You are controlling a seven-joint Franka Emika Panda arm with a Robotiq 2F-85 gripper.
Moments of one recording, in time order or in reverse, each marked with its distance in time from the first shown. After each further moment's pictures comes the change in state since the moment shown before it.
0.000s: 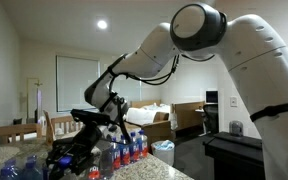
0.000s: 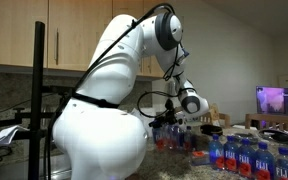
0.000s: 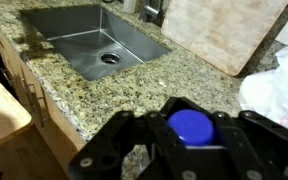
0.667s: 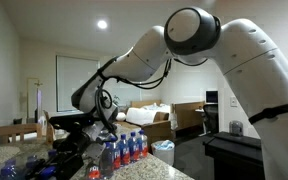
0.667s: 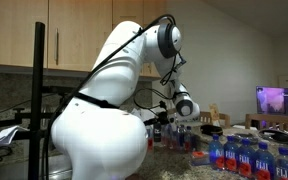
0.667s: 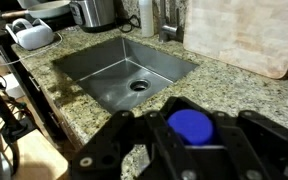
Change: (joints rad) arm 0.030 0.076 0.045 0.065 0.001 -0.109 0.272
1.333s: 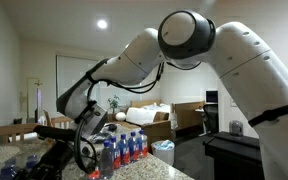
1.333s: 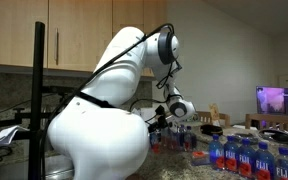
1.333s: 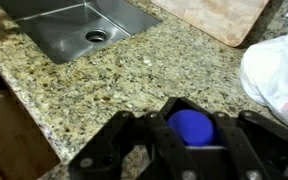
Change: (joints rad) arm 0.066 0.062 0.019 0.058 -0.002 0.320 -0.157
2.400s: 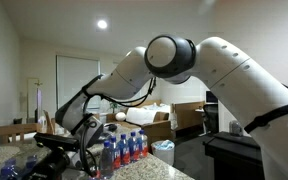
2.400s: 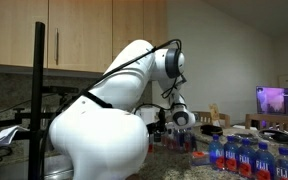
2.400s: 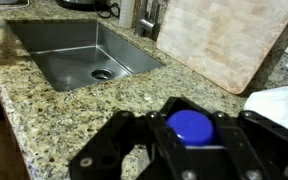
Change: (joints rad) arm -0.026 0.170 0.018 0.143 0.081 -0.225 -0.115
